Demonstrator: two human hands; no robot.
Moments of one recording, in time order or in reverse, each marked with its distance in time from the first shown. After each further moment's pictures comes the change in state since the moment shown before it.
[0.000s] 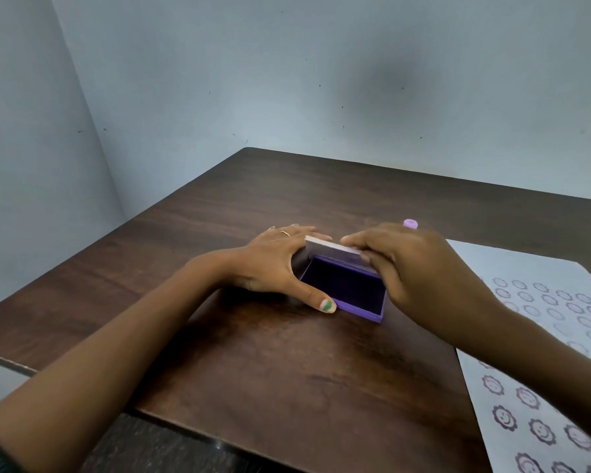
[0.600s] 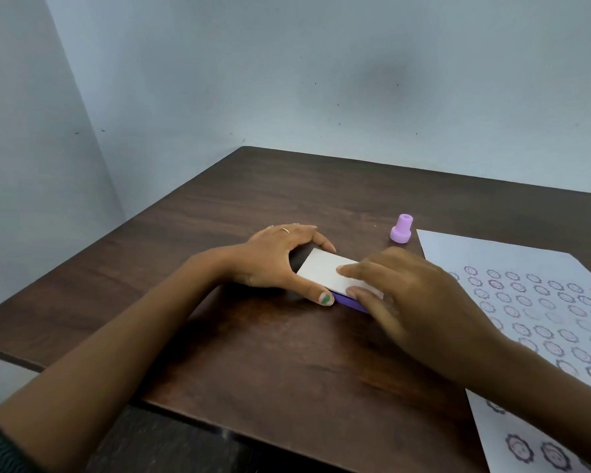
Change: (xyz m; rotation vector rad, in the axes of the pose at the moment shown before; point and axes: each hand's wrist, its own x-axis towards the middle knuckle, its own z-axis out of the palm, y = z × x) left_hand -0.007 0.009 -0.003 -0.078 0.044 0.025; right_hand -0.036 -0.005 0.013 -0.102 0.098 -0.098
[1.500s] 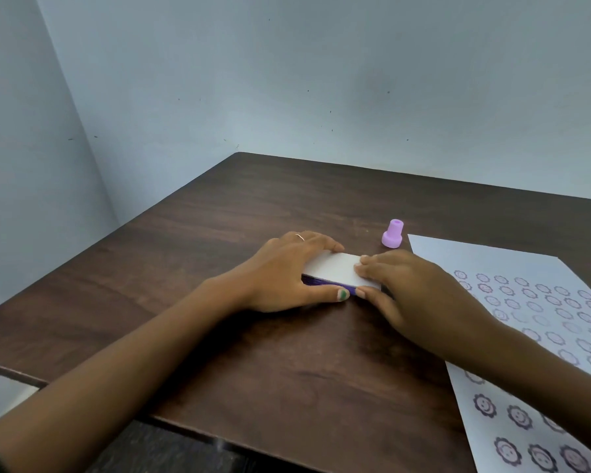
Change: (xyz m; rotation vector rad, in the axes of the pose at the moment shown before) left_hand 0.006 0.008 0.024 0.093 0.187 0.097; right_hand 0.005 0.023 0.002 -0.016 -0.137 0.144
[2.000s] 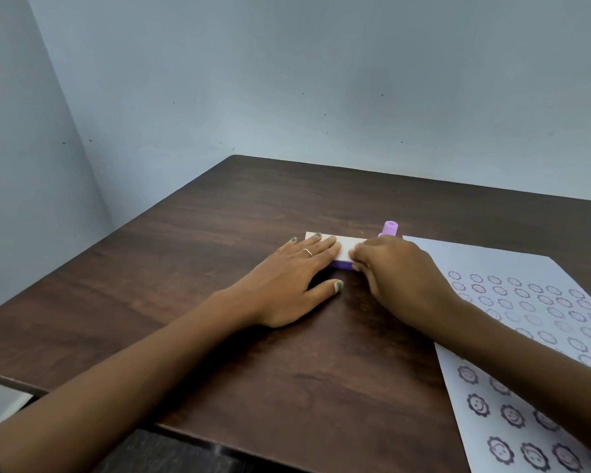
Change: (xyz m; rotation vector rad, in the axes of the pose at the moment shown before) left_hand 0.004 0.006 0.014 0.187 -0.047 0.035; right_hand 0.031 0.014 0.015 -0.137 0.067 0.060
